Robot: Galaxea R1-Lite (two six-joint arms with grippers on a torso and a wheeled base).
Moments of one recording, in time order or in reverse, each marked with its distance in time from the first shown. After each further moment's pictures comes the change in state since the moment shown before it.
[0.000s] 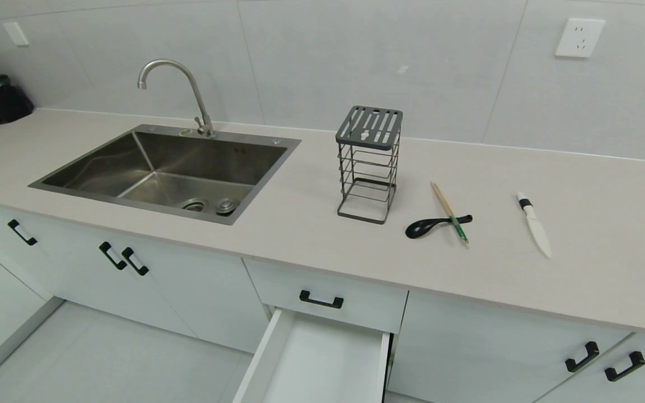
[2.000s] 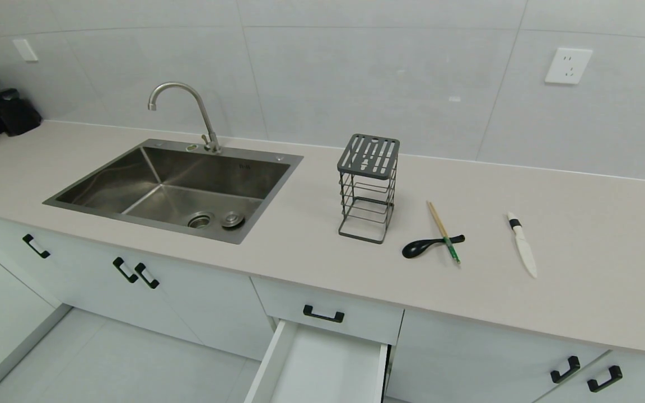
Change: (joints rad) left arm 0.000 0.000 0.000 0.000 0.000 0.000; right arm 0.071 0.632 -0.303 -0.064 0.341 0.064
